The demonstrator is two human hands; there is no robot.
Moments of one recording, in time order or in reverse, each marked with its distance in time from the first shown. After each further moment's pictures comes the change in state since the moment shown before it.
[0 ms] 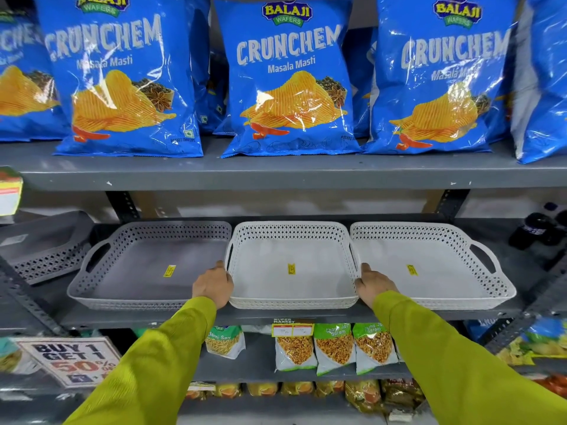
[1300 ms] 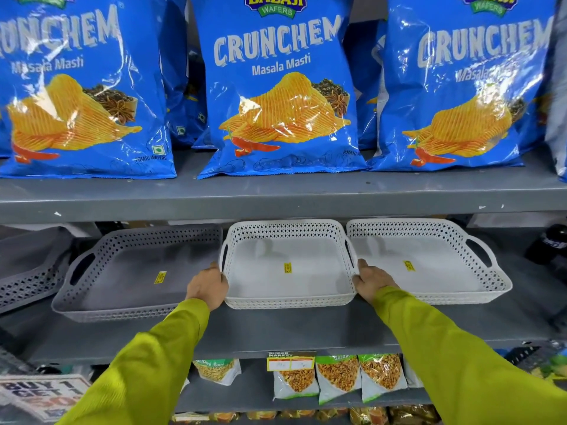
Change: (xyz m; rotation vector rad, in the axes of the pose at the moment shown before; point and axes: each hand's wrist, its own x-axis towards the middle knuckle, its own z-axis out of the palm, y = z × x) left_hand 0.071 0.011 0.002 -0.041 0.029 0.014; right_hand 0.070 -0.005 -0.018 0.075 0.008 -0.063
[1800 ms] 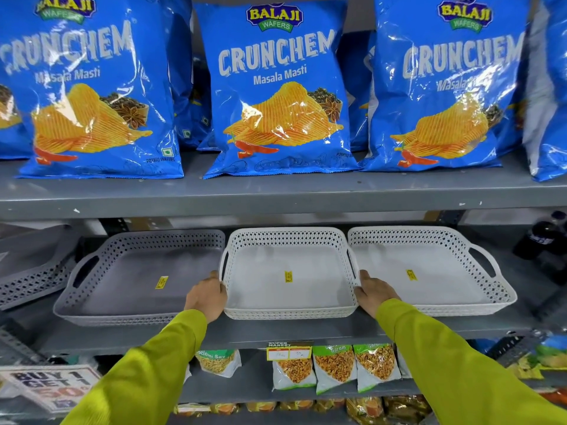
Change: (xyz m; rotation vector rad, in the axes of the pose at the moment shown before) left_hand -0.036 -0.007 0.002 0.018 -0.023 0.018; right_hand -0.043 0.008 0.005 -0.043 -0.043 0.008
